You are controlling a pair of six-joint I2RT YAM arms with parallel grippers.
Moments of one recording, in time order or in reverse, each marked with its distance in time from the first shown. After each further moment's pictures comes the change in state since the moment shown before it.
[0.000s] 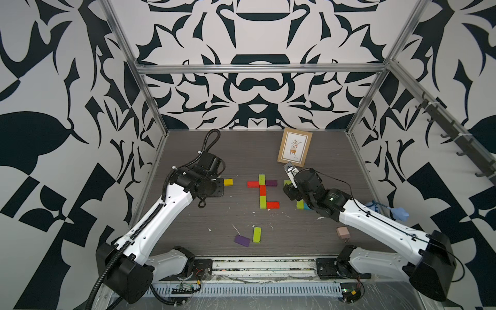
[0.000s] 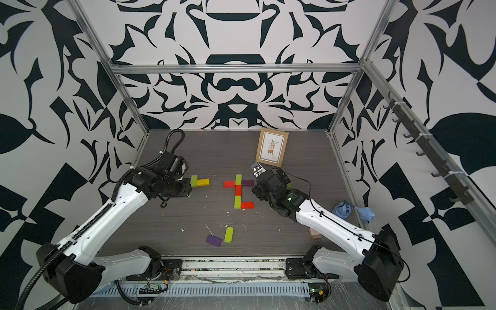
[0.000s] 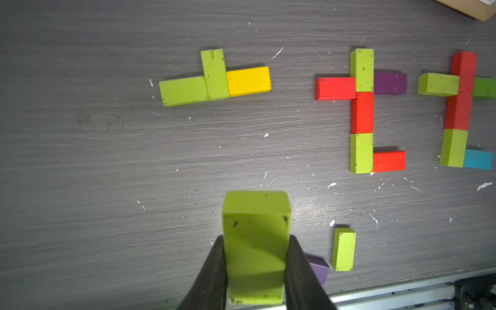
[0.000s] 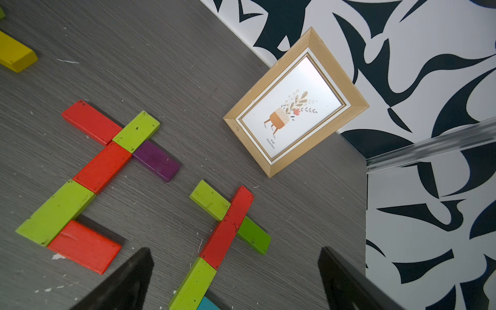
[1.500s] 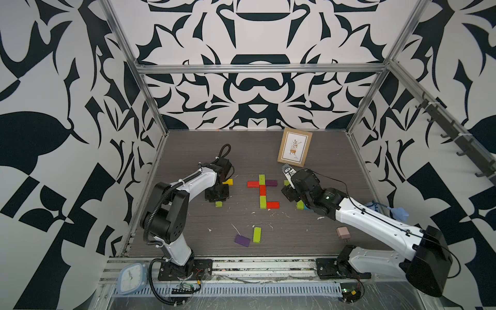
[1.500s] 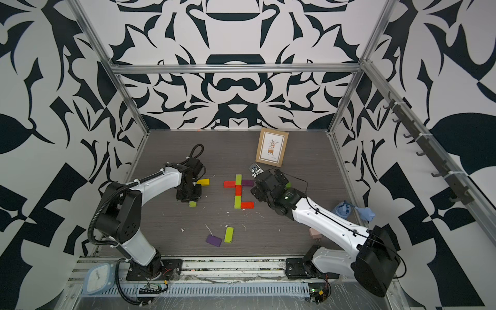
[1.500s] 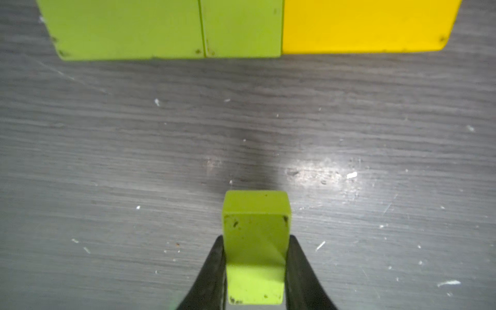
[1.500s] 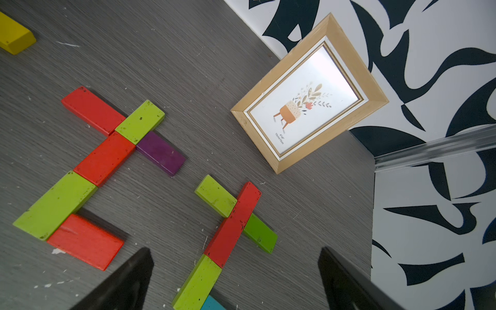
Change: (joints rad) left arm 0.045 0.502 -0.051 0.183 -0.023 -0.053; right arm 0.000 0.036 0.000 0.000 -0.013 0.000
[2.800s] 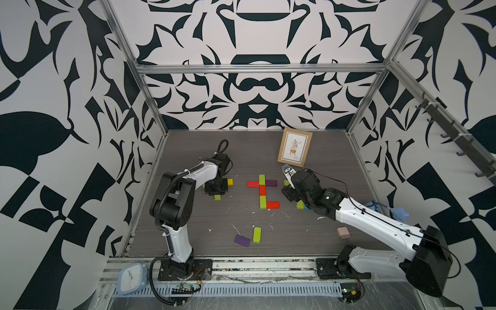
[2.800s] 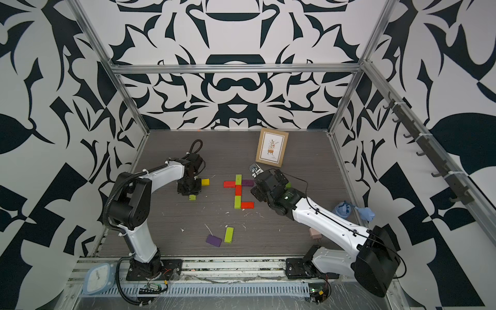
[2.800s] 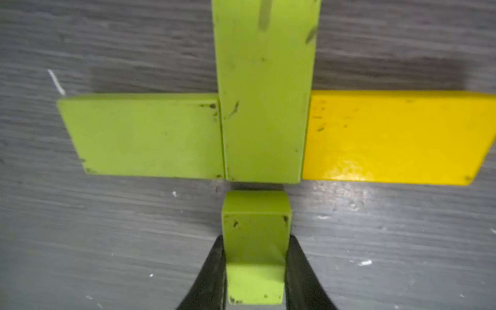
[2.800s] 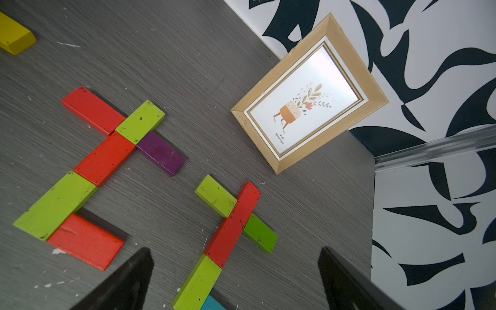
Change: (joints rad) left arm 0.066 0.142 0.096 0.048 -0.029 0.052; right arm 0.000 0.000 0.000 0.000 0.000 0.000
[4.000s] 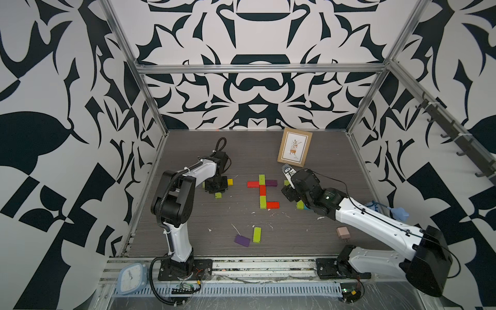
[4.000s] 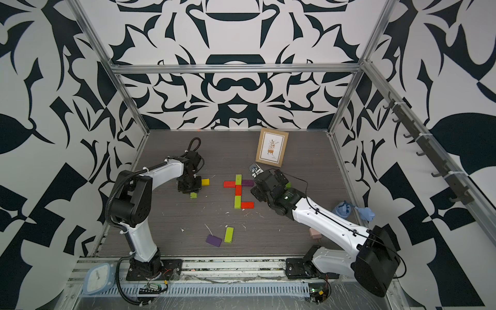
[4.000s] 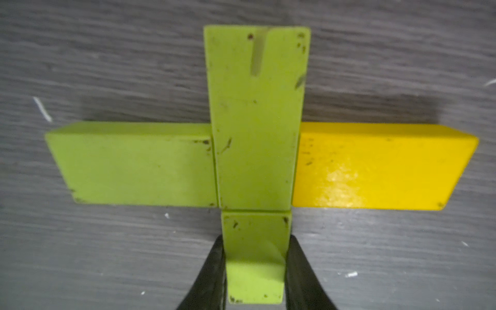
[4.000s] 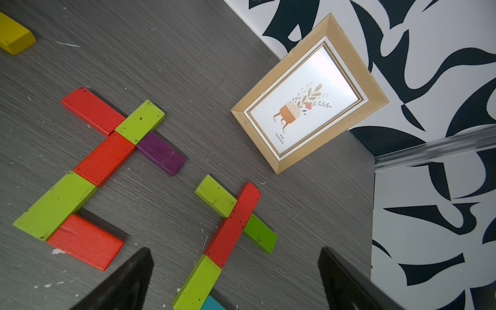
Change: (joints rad) left arm 0.027 0.027 0.034 0.011 0.045 0.009; right arm 0.000 0.001 0.000 0.000 0.001 0.000
